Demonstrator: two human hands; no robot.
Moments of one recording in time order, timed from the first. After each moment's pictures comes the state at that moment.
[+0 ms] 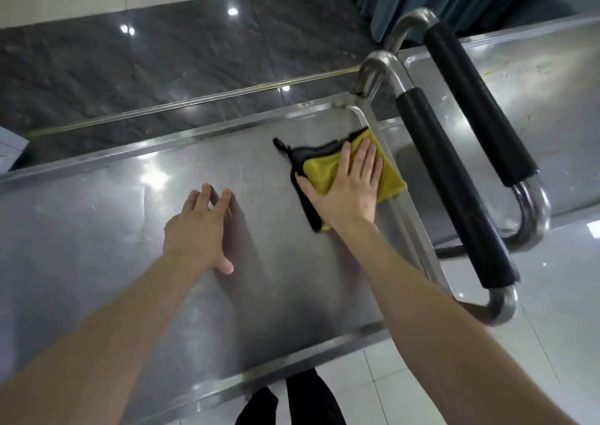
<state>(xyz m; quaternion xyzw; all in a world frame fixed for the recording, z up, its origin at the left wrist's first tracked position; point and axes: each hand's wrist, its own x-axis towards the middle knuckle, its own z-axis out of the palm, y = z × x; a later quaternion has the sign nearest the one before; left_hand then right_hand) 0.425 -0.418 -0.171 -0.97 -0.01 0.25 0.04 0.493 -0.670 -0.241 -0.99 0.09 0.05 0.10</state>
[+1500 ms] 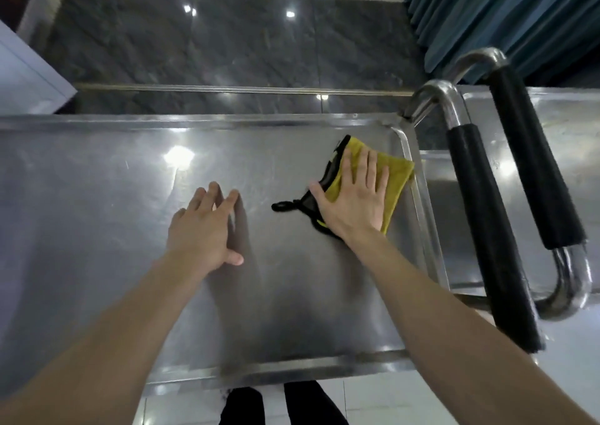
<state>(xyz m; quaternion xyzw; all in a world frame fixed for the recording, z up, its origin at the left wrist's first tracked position) 0.397 -0.400 -0.189 -0.97 -0.10 0.22 -0.03 0.512 -0.645 -0.242 -1.00 -0.07 0.05 0.05</state>
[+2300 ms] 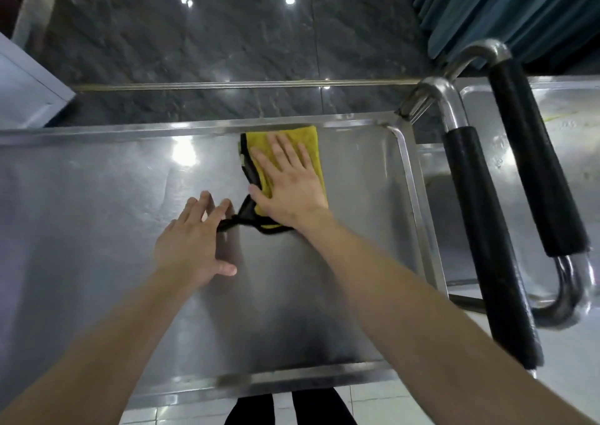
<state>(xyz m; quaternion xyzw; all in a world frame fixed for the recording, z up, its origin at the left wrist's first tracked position) 0.397 -0.402 -0.179 -0.97 -0.11 0.23 -0.06 0.535 -0.563 -0.245 -0.95 -0.30 0.06 0.05</state>
